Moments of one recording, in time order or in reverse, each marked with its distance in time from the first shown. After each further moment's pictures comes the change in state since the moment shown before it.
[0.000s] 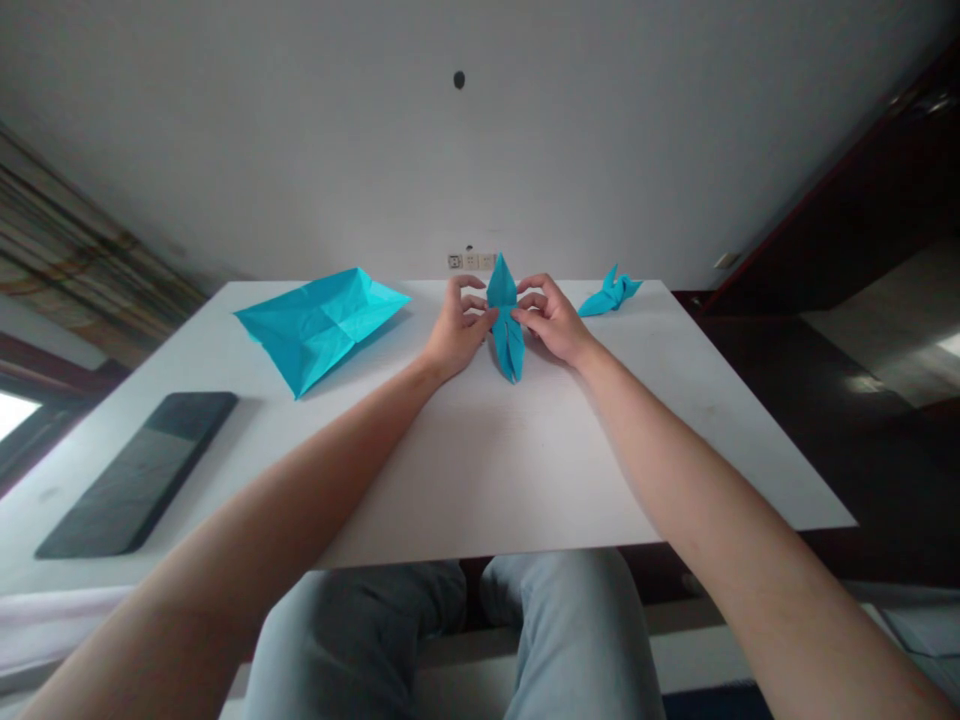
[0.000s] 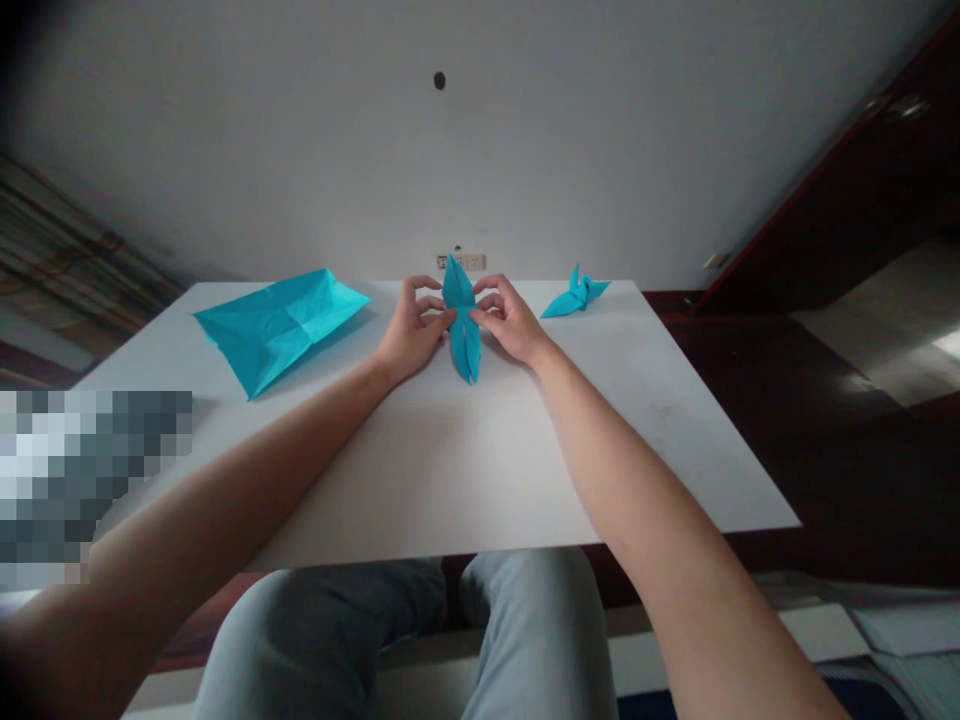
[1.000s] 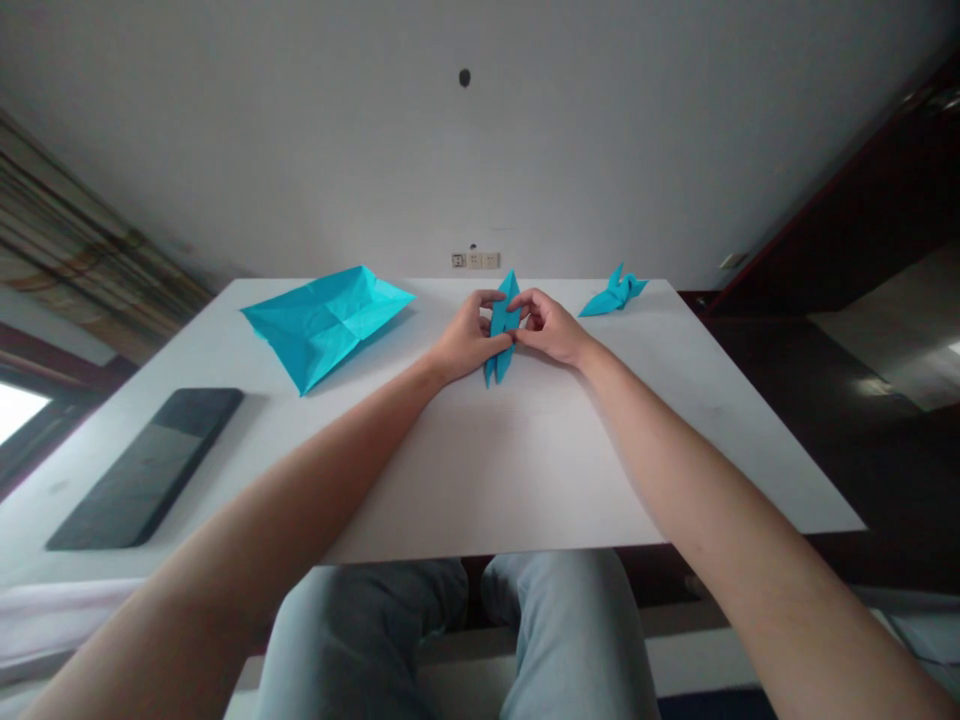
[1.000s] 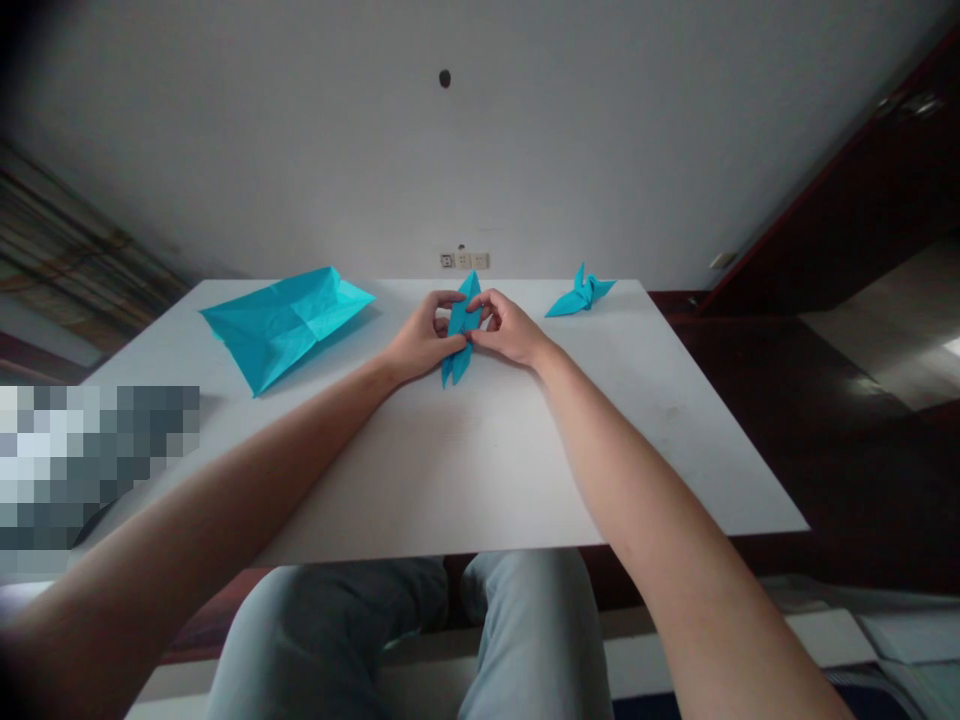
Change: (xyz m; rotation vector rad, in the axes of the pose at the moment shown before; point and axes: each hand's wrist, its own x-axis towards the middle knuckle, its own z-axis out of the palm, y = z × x) left_hand -0.011 0.018 0.002 0.157 -0.124 -0.123; right_hand -0.001 0.003 0.000 -0.189 -0.091 0.043
